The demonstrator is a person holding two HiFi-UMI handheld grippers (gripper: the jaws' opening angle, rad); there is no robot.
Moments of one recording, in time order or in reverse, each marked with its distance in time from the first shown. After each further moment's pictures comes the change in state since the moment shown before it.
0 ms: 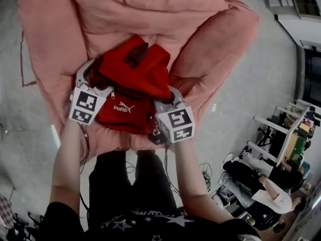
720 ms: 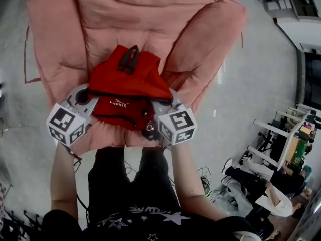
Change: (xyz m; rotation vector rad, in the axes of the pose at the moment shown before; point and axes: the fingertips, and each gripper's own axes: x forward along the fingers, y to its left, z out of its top) left arm -0.096 -0.070 0.021 -0.249 -0.130 -0.144; right arm -0.048 0.019 -0.008 0.092 -0.141 0.059
